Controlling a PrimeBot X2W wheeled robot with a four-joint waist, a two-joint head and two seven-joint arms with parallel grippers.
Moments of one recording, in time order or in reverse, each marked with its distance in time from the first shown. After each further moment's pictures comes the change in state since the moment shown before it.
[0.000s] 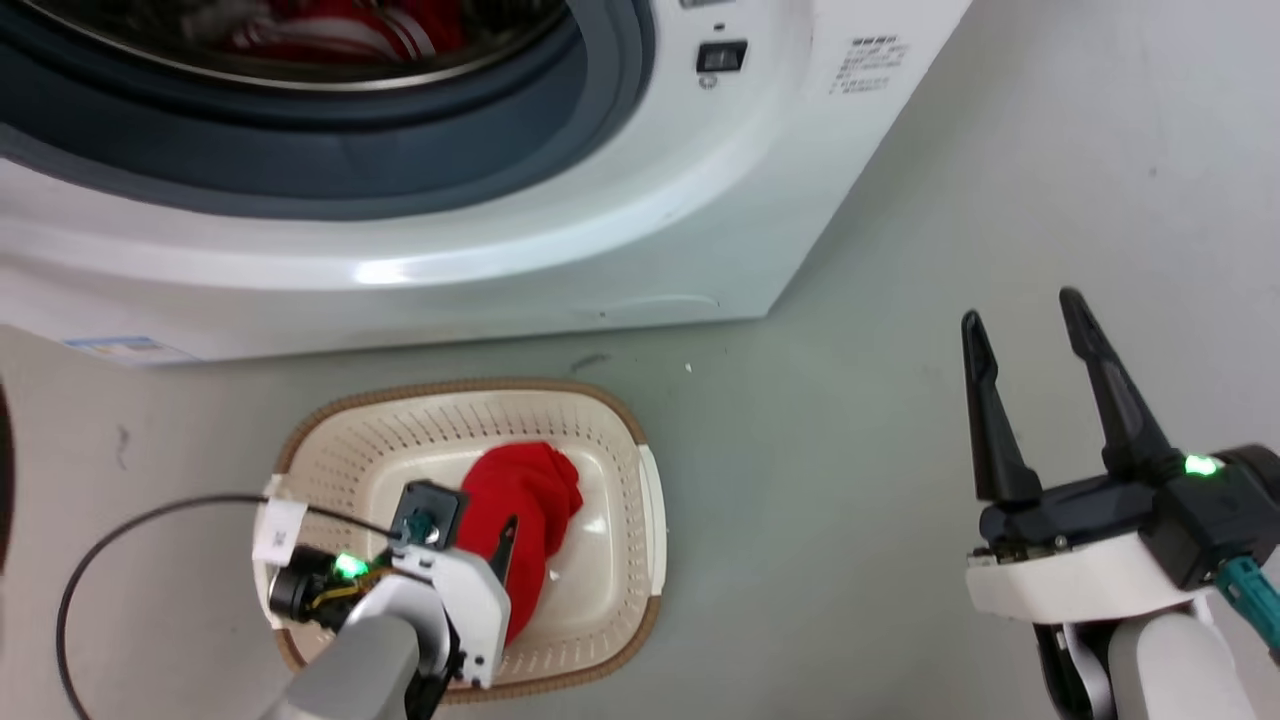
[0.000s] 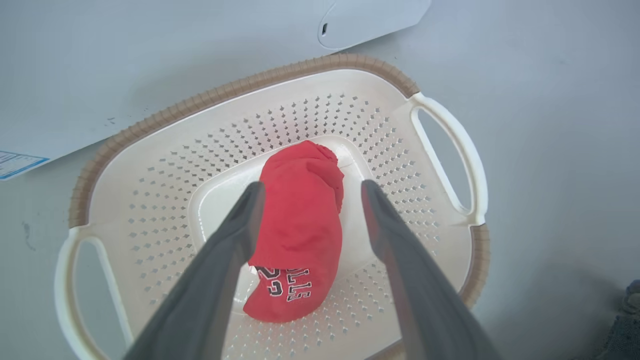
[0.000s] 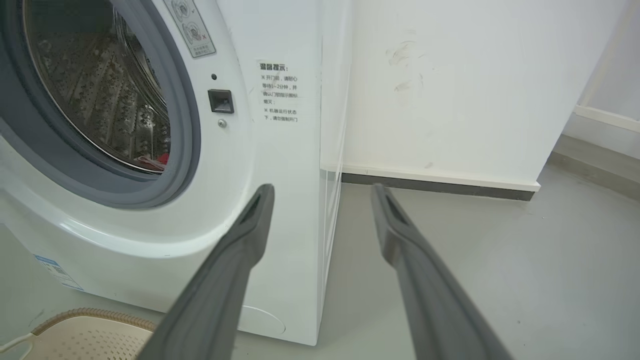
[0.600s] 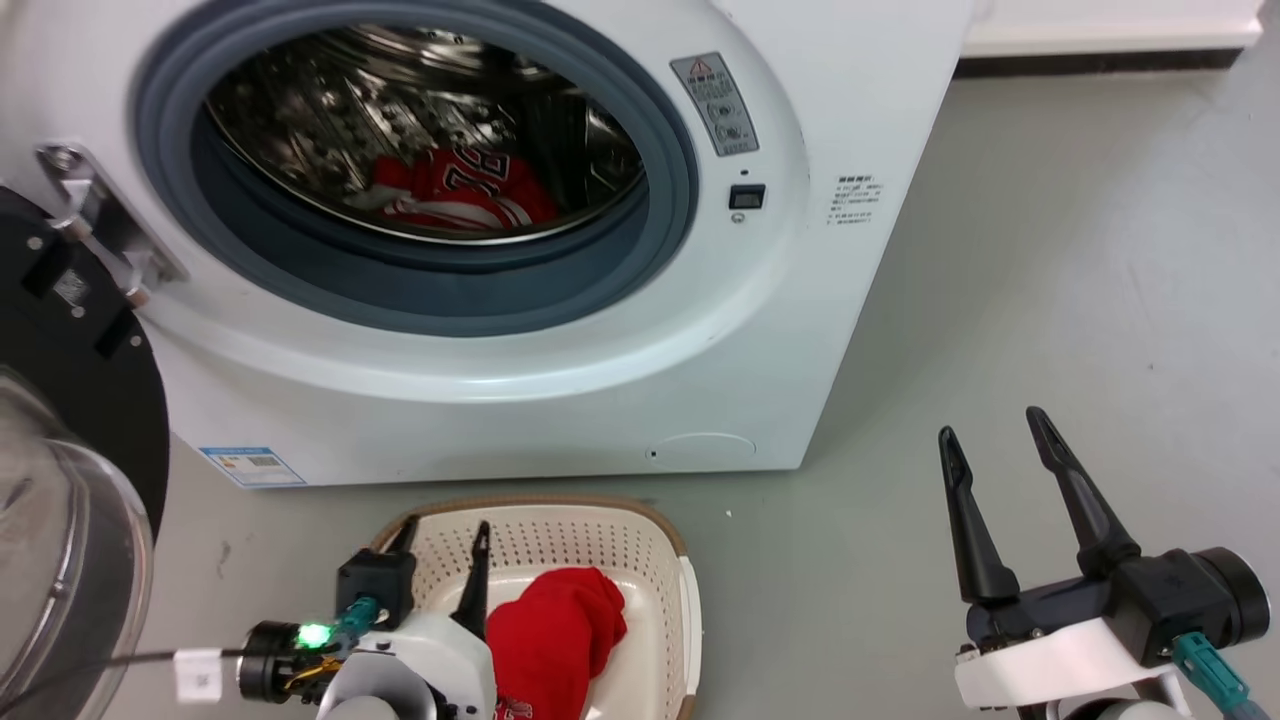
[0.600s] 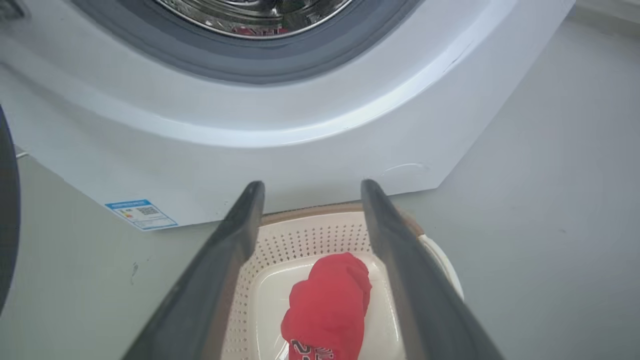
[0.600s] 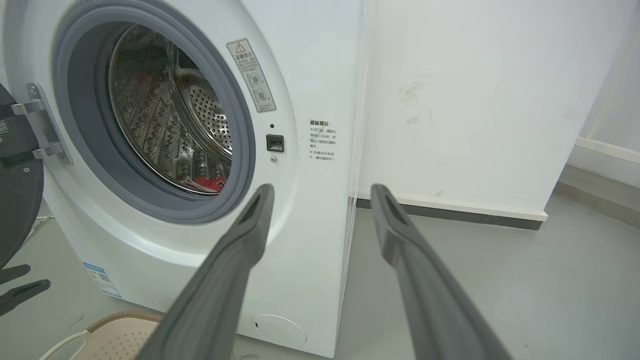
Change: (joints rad) left arm 0.389 0.038 0.422 -0.561 0.246 0.142 0.000; right arm 0.159 0.000 0.006 0.046 -0.013 0.000 0.000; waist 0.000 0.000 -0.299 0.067
